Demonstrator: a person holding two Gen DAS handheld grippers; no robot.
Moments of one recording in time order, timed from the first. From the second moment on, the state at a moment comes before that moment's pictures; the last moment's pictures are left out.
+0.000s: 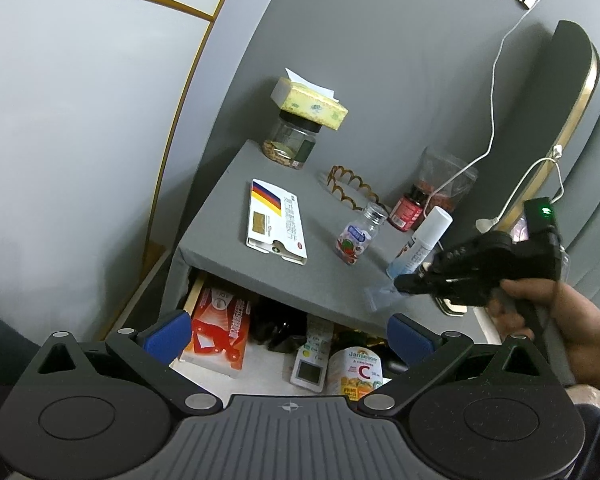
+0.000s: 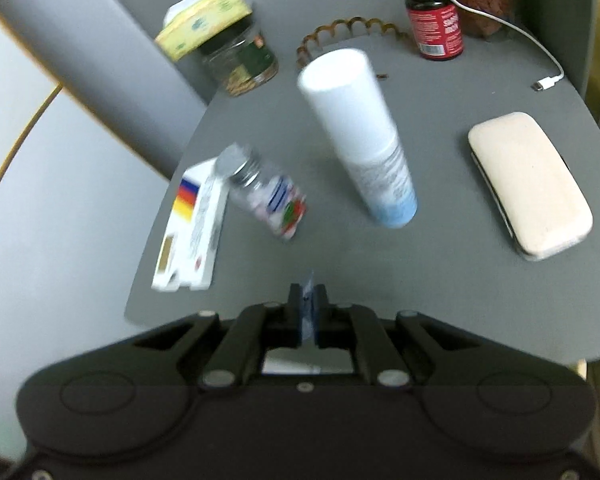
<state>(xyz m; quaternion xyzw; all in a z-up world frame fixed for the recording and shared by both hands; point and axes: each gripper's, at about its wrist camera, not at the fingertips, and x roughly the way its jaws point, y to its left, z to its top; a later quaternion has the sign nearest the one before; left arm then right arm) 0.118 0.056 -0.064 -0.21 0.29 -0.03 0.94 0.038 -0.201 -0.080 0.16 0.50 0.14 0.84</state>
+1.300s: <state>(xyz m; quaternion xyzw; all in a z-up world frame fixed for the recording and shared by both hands) 0.135 0.004 -0.084 -0.09 0.39 -0.04 0.92 -0.094 -0.283 -0.007 -0.01 0.44 0.10 0.89</state>
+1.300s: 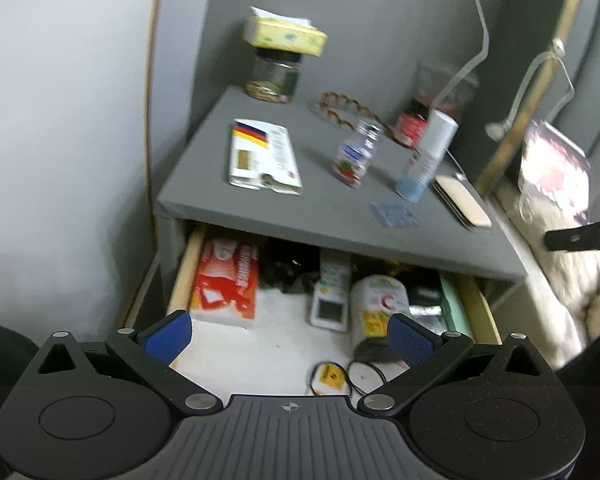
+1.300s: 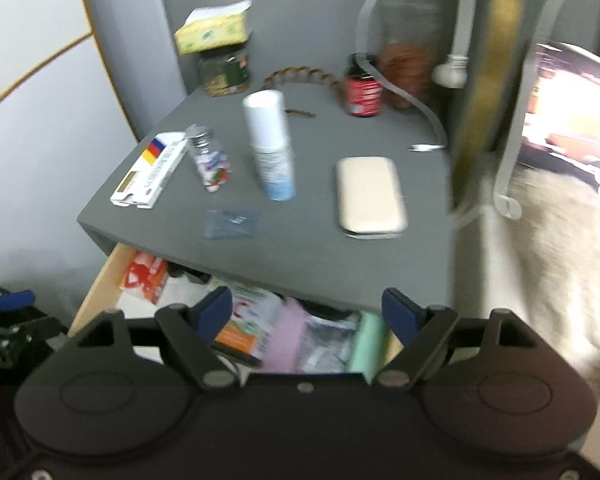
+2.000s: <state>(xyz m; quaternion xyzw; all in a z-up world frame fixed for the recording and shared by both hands) 0.116 -0.094 -0.120 -0.01 0.52 -0.01 0.86 -0.119 -0.377 -0.059 0.21 0.40 0.11 0.88</state>
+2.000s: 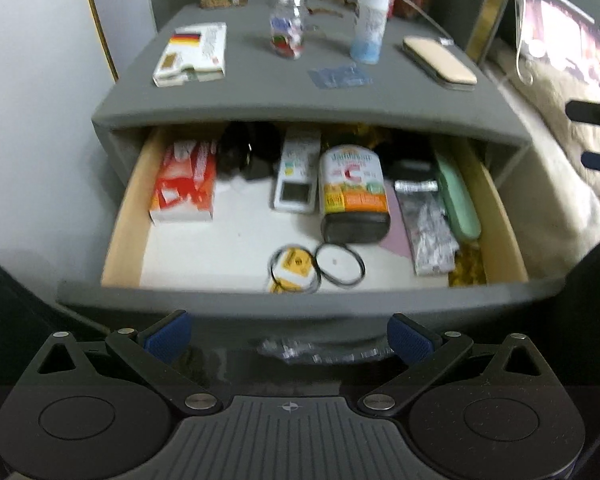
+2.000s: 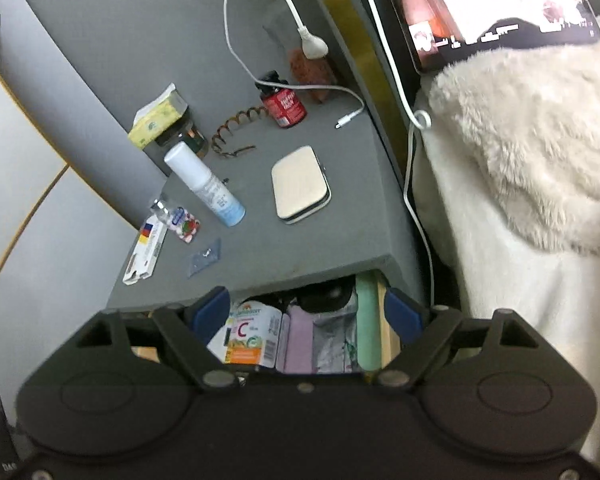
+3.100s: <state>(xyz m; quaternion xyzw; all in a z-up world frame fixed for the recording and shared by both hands) 0.150 -0.108 -0.153 0.03 0.52 0.03 0.85 -0.116 -0.346 -0.066 0.15 0.38 0.15 0.90</state>
